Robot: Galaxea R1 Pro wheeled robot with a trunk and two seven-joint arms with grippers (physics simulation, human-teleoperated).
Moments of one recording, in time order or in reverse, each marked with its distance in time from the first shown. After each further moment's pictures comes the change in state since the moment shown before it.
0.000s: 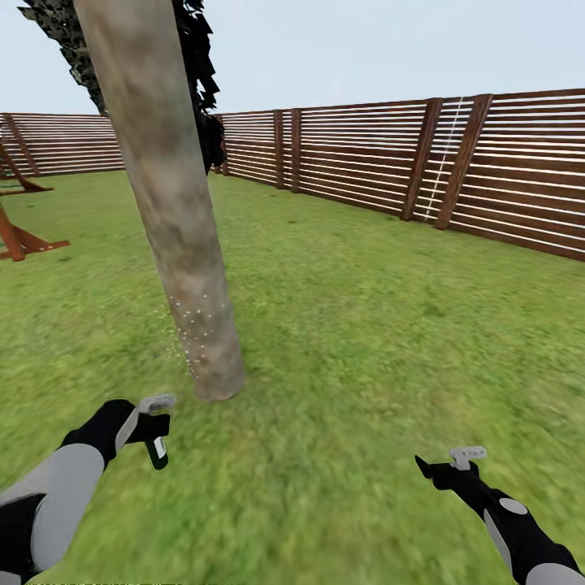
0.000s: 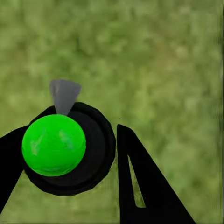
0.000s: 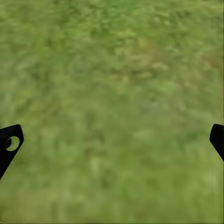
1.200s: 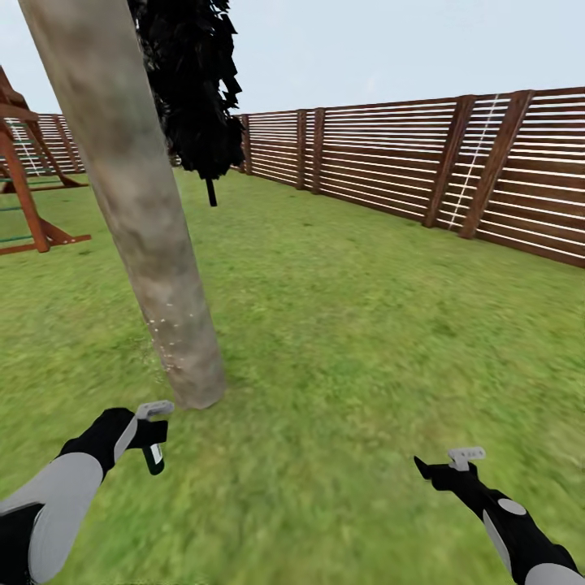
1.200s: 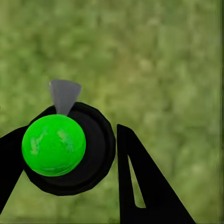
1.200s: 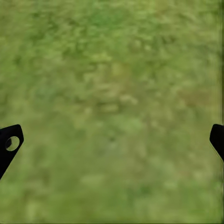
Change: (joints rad) left arm 0.033 0.000 -0.008 -0.005 0.003 -0.041 0.023; right arm 0.000 0.003 0.002 0.006 0.000 0.000 0.000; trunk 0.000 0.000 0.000
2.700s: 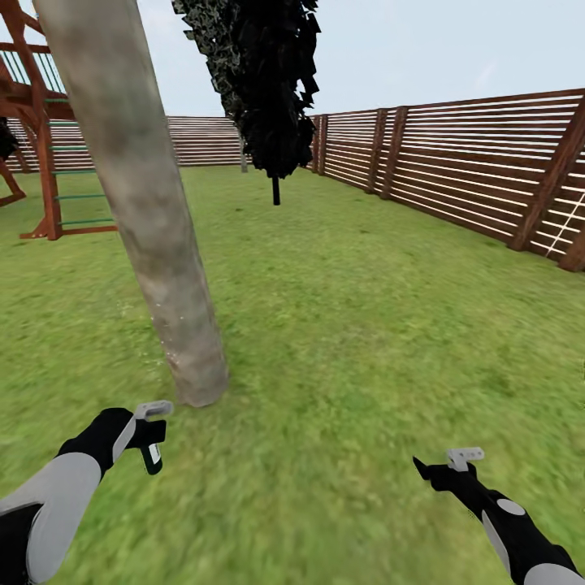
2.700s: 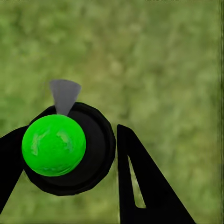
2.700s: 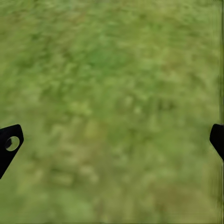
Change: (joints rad) left arm 0.000 0.006 -0.002 -0.002 0.000 0.000 0.000; right arm 0.000 0.003 0.002 0.002 0.002 0.000 0.000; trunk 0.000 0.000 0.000
